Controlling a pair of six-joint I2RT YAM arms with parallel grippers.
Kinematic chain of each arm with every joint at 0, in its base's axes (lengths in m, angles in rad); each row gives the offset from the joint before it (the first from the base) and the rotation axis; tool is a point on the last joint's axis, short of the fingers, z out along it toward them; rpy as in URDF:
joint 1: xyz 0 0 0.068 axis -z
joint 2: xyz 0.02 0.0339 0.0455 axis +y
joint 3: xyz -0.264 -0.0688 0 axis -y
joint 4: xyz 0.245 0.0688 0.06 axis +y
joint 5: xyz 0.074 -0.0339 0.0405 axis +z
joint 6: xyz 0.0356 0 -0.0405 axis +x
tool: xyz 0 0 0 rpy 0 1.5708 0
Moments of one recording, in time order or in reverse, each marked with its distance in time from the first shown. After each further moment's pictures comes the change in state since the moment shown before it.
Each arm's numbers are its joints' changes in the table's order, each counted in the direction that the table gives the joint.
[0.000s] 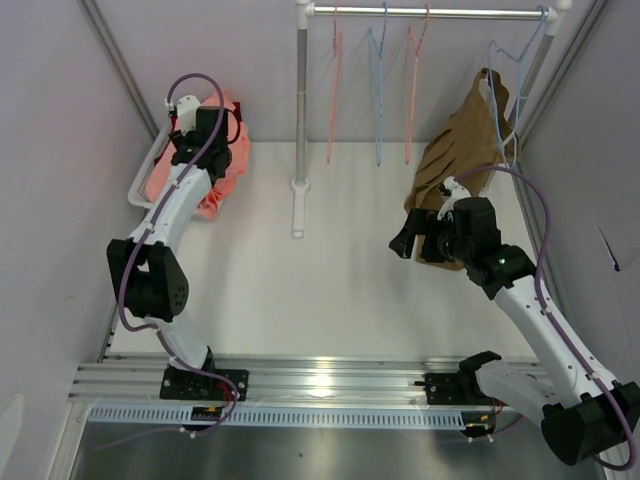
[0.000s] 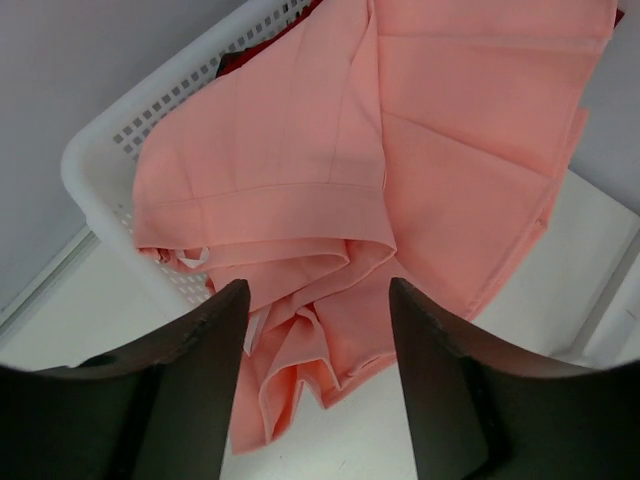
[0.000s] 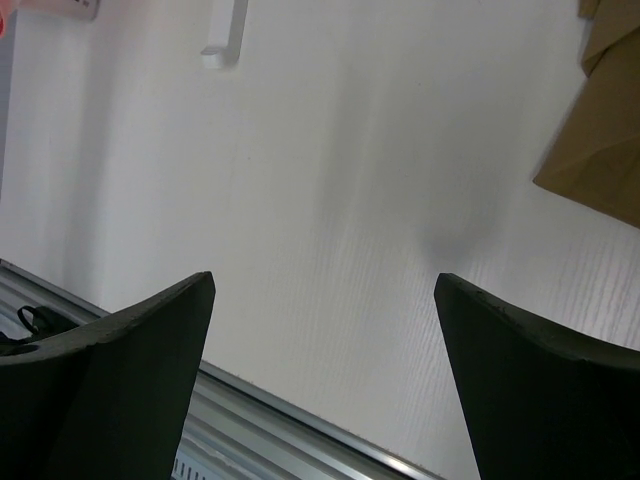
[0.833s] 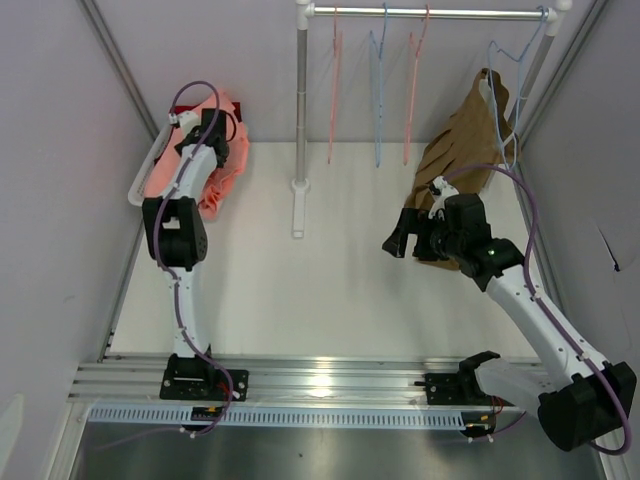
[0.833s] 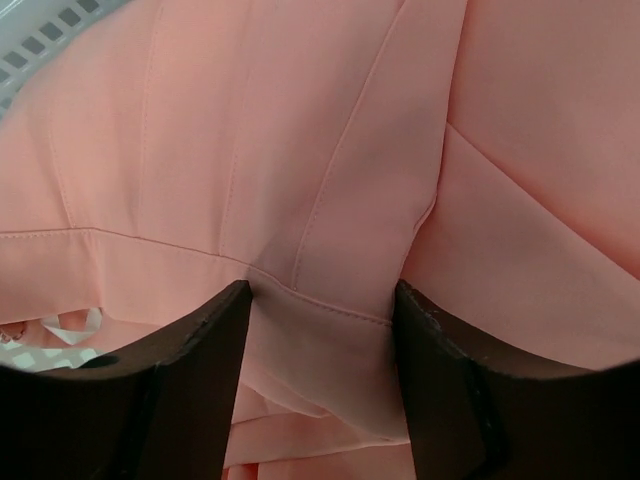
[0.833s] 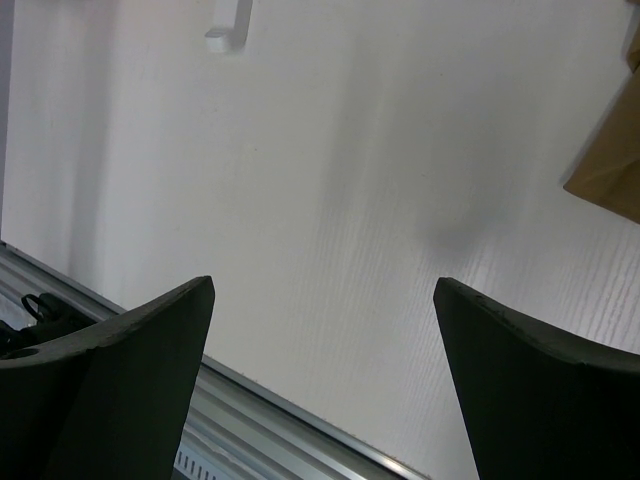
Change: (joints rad) left arm -0.113 0.547 0.444 0.202 -0.029 -0.143; right arm -0.007 0.080 0.000 -0.033 0.055 -0.002
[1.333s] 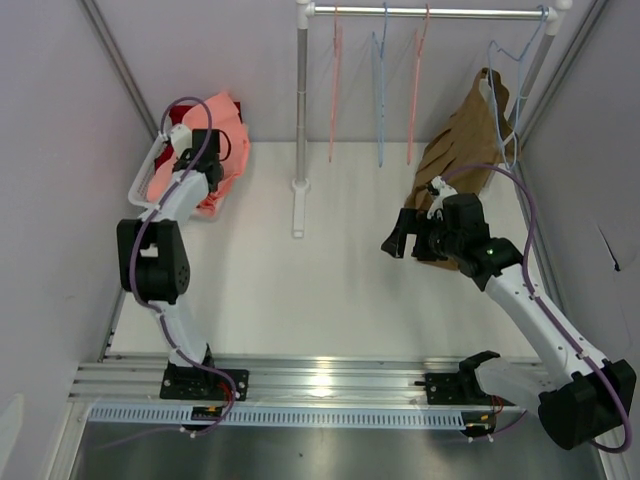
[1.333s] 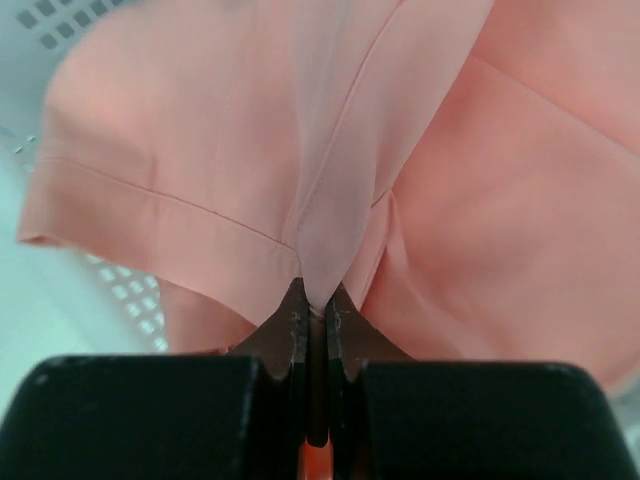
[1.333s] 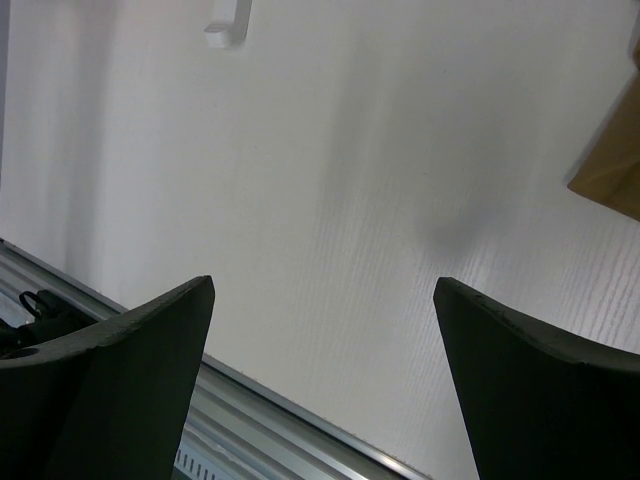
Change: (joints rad) left arm 0.010 -0.362 -0.525 -0.290 -0.069 -0.026; right arm -0.010 0.010 0.000 -0.003 -0.004 0.000
